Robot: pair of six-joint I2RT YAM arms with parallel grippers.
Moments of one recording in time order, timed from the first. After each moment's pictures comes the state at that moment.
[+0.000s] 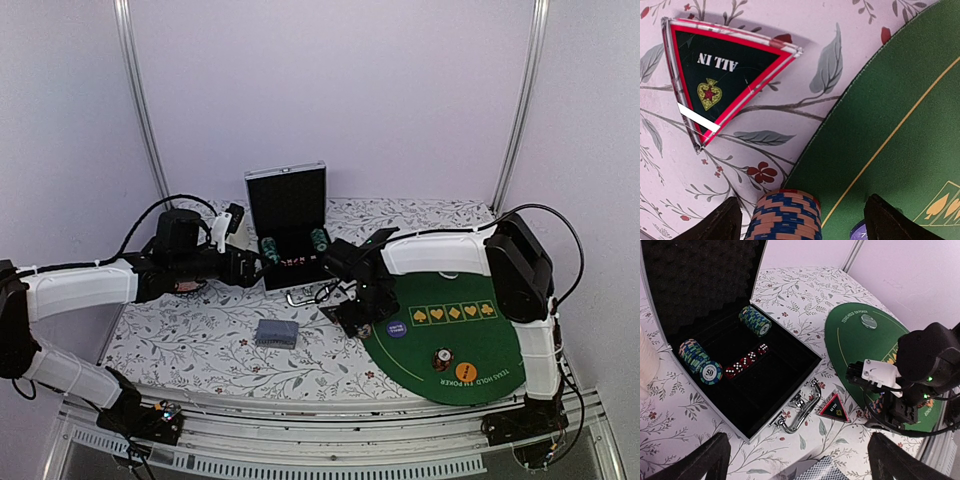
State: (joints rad) left arm -0.54 1.30 0.73 0.11 0.25 -0.22; right arm 0.93 2.16 1.64 -0.97 0.10 0.39
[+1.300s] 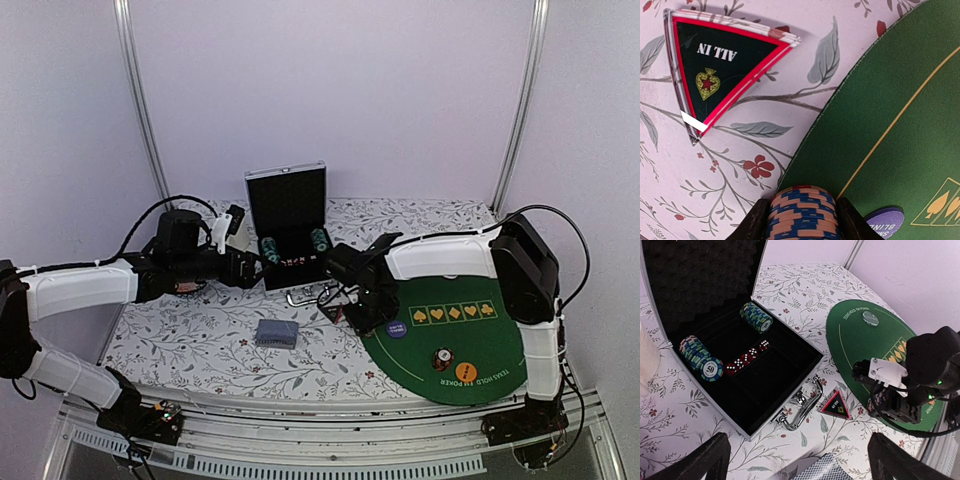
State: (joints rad) left arm -0.54 1.30 0.73 0.09 0.25 -0.21; right arm 0.94 2.13 1.57 -0.92 0.14 0.39
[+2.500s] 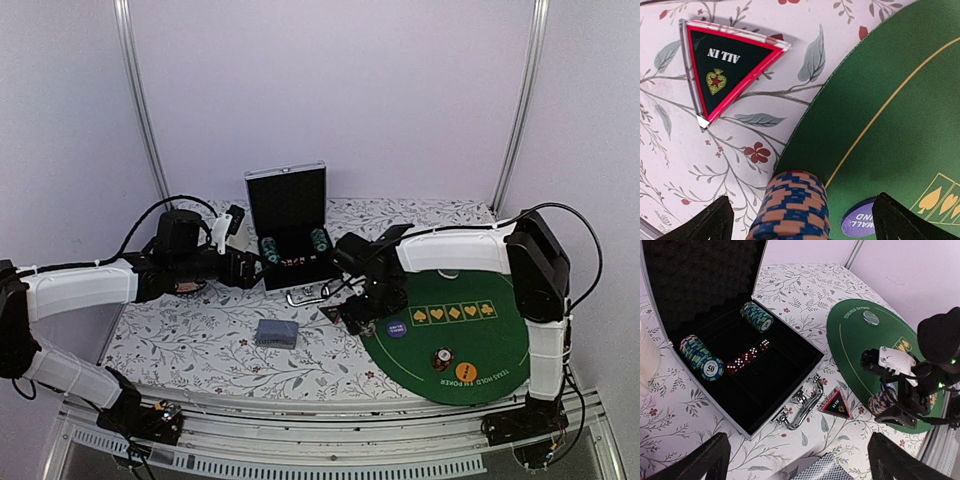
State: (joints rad) left arm -0.54 1.30 0.73 0.09 0.25 -0.21; right arm 0.92 2.08 1.55 -0.91 0.09 0.37
